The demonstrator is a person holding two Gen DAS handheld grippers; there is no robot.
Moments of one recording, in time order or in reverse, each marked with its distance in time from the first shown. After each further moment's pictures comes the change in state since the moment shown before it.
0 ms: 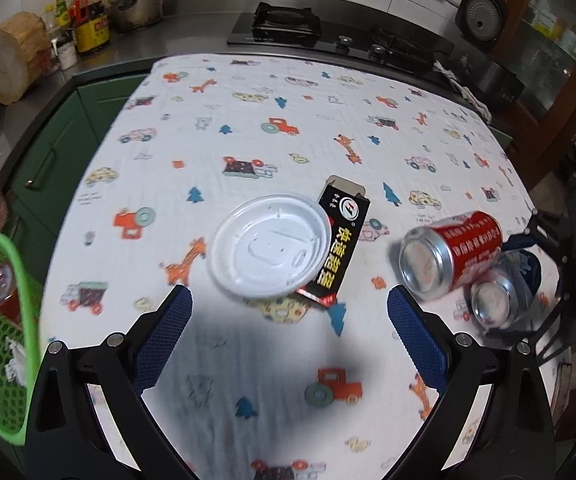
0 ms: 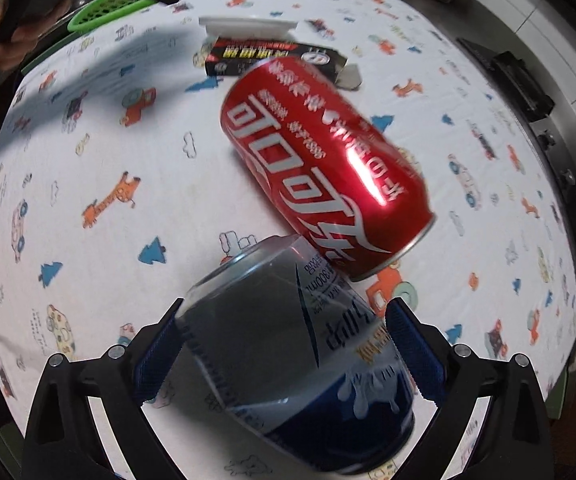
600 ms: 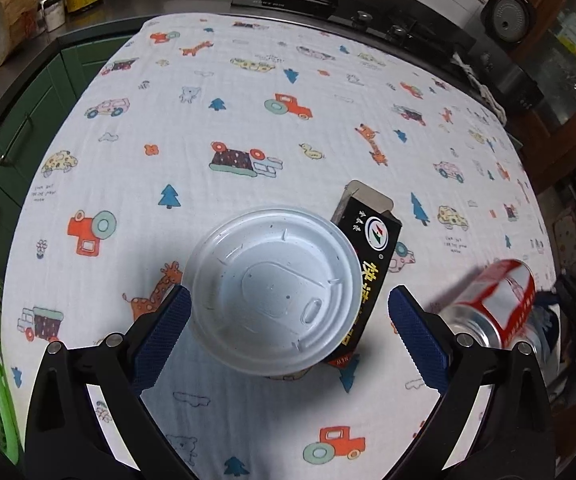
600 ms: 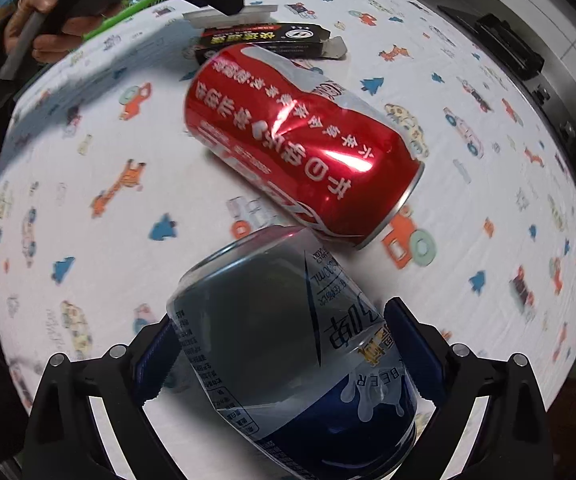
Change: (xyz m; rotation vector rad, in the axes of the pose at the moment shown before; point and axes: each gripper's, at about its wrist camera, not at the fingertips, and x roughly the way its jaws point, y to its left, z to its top) left arm 0.059 0.014 0.029 -0.081 0.106 -0.040; right arm -0.009 0.005 -0.023 0.157 0.006 0.048
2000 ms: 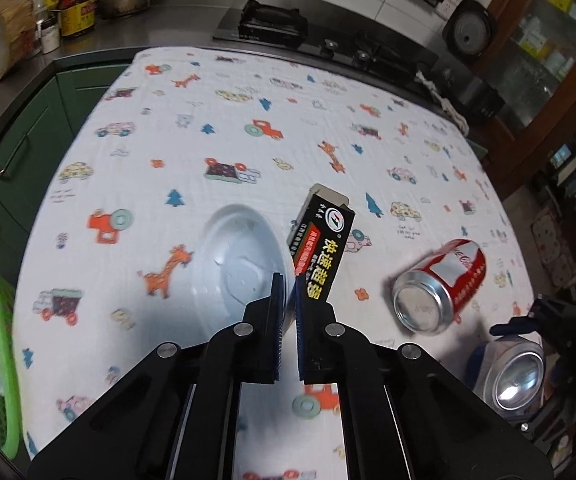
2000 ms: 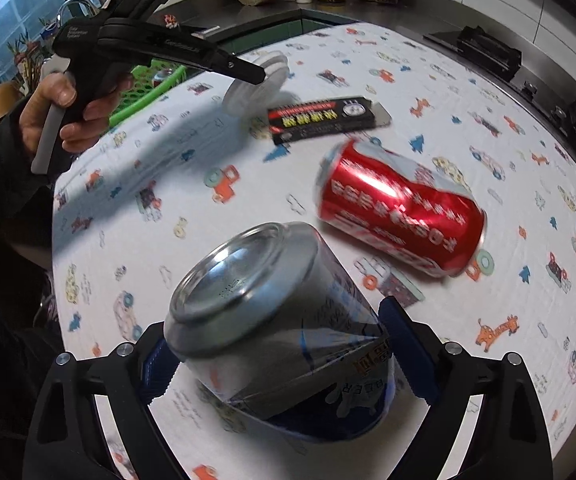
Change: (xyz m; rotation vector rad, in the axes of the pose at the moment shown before) left arm -0.062 0.005 -0.033 0.047 -0.120 -0.091; right arm -0.043 0.070 0.019 0.161 -0.215 0.100
